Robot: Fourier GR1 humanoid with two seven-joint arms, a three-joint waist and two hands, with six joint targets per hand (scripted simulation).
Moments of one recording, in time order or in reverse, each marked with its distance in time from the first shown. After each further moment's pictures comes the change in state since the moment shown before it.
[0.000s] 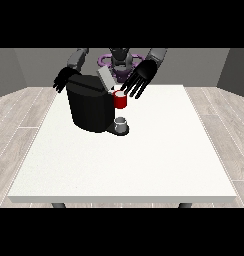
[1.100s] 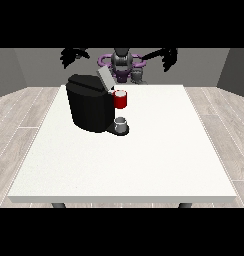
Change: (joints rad) left arm 0.372 -0.248 0.274 -0.024 0.366 -0.016 -0.096; right arm 0.195 -0.069 0.015 -0.081 -0.024 0.097 0.044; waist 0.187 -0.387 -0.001
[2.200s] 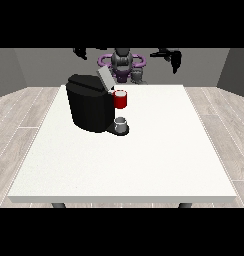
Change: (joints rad) left arm 0.307 -0.151 -0.048 -0.305 0.266 -0.079 0.082; right arm -0.180 -0.085 0.012 0.008 0.009 0.127 0.091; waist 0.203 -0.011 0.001
